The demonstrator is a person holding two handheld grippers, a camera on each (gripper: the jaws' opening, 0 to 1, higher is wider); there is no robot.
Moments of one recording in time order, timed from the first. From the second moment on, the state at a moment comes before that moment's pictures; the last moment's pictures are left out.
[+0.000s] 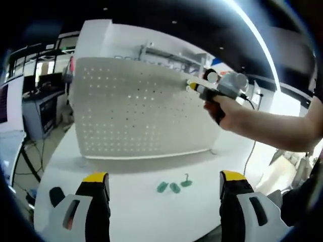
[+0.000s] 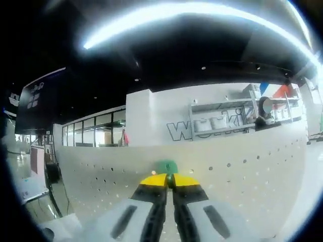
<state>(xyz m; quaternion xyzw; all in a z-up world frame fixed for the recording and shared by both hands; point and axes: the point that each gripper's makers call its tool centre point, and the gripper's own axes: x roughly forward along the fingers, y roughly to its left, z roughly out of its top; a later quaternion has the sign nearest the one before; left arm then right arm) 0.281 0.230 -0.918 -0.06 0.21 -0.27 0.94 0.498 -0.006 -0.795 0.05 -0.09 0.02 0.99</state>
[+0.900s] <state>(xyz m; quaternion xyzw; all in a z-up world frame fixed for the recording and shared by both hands) 0.283 0.239 -0.922 -0.07 0.21 -0.26 0.94 0.503 -0.007 -0.806 0.05 -0.10 -0.01 0.99</state>
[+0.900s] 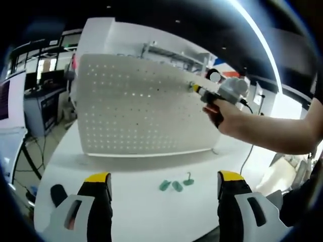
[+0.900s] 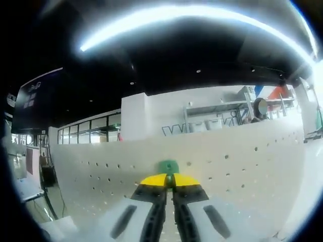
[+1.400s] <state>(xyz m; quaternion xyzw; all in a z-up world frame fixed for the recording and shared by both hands) 0.282 0.242 -0.926 -0.07 0.21 -0.26 0.94 0.511 -0.005 -0.815 0.04 -0.05 -0.01 1.00</state>
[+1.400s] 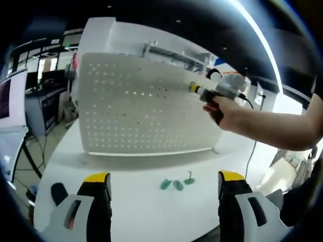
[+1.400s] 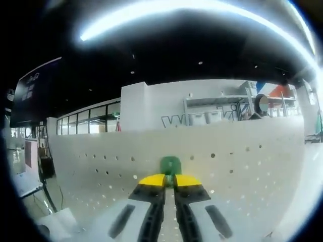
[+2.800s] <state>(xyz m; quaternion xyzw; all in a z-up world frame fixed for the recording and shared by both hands) 0.251 0.237 -0.930 -0.05 0.22 -0.27 0.93 0.427 -0.013 -0.838 -0.01 0.03 0.05 1.00</state>
